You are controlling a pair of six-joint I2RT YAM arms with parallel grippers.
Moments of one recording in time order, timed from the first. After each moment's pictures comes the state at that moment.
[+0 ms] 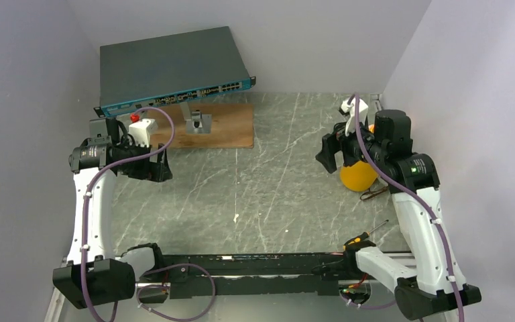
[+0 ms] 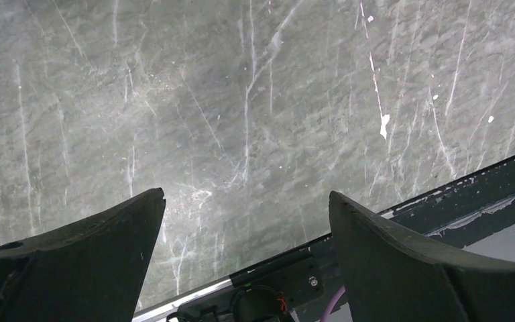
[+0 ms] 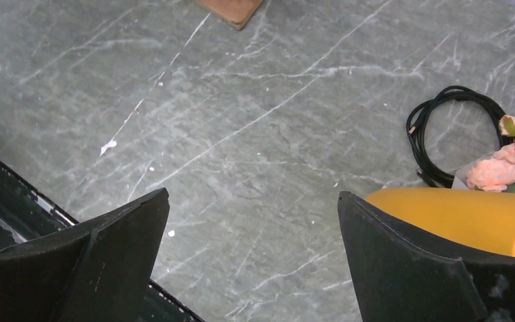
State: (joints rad) left arm 0.19 1.11 1.23 -1.16 0.45 0.29; right arm 0.20 0.98 1.35 -0.95 -0.37 -0.19
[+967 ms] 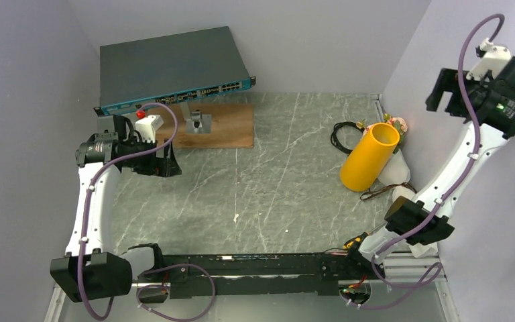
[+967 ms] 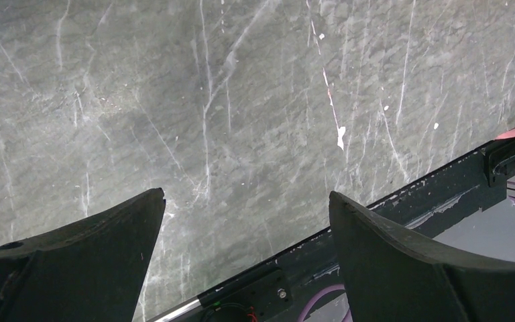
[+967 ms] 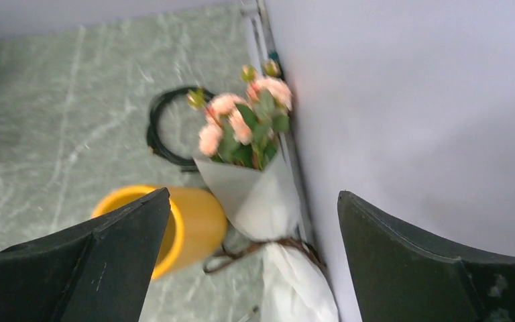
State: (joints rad) left arm 0.13 1.15 1.23 -1.10 0.53 0.19; right arm -0.64 1.60 2.22 -1.15 -0.41 -0.22
